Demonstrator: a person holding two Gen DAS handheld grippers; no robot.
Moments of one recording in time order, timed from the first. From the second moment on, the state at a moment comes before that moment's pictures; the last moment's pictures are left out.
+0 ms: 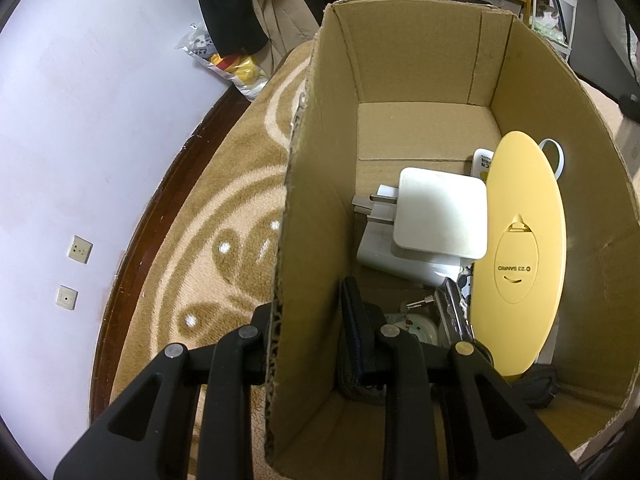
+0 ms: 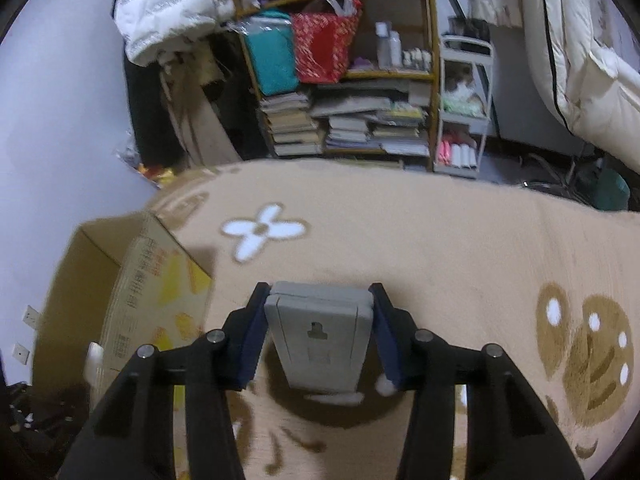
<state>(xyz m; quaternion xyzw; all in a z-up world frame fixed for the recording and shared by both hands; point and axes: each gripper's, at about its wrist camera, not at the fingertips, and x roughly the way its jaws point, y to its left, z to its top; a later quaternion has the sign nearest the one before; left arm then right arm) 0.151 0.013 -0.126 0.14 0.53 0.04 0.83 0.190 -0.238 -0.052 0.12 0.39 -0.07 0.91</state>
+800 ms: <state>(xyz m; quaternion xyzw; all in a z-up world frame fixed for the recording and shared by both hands) 0.151 0.013 -0.126 0.14 0.53 0.04 0.83 0.161 -0.152 0.050 0.13 0.28 0.07 0.95</state>
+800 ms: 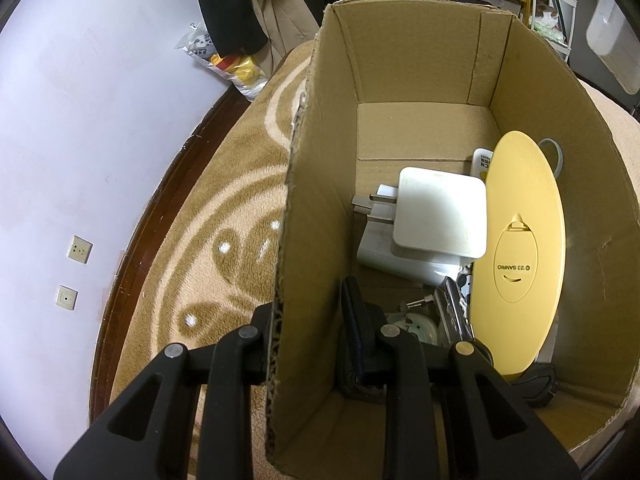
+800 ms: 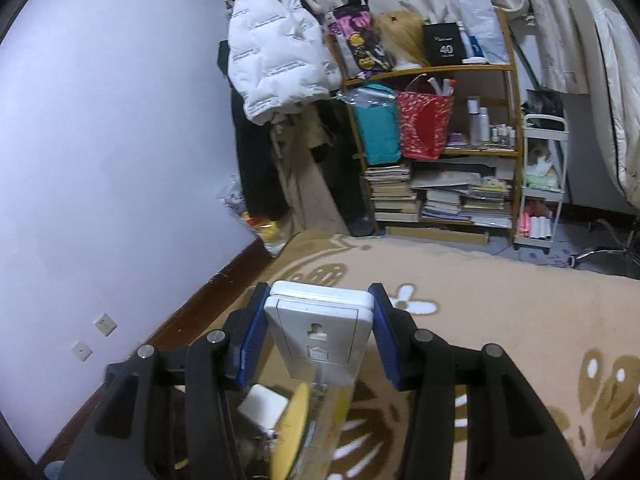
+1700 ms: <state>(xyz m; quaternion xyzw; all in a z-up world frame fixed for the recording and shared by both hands) 0.151 0.012 -0.128 0.14 0.53 0.04 0.83 0.176 -0.115 0.004 0.16 0.34 0.12 0.92</state>
